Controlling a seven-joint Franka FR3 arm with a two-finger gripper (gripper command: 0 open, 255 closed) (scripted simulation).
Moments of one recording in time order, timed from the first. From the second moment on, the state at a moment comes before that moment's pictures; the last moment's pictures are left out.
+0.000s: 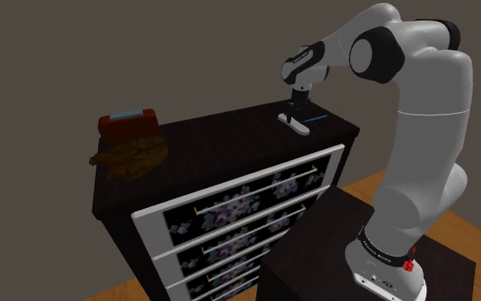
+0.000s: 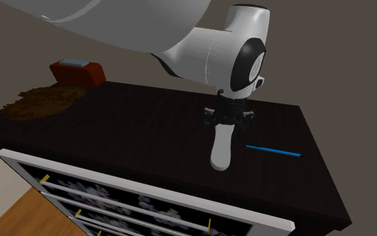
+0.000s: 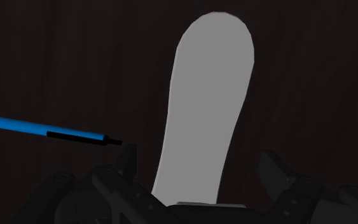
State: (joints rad) arm -0.26 0.34 -0.31 -1.83 0.14 2.14 -0.45
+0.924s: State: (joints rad) arm -0.27 0.36 -0.31 -1.85 0.15 2.18 -0.45
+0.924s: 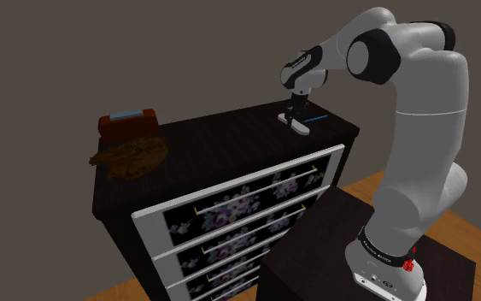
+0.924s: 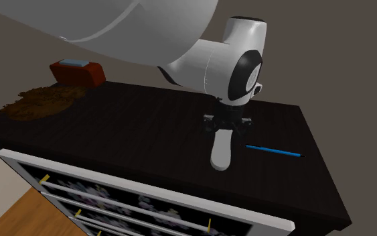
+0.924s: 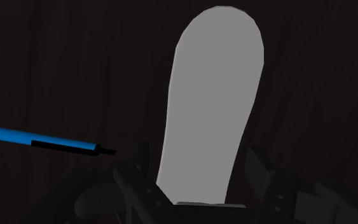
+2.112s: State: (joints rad) arm -0.26 0.30 -0.32 -1.80 0.12 2.07 -0.44
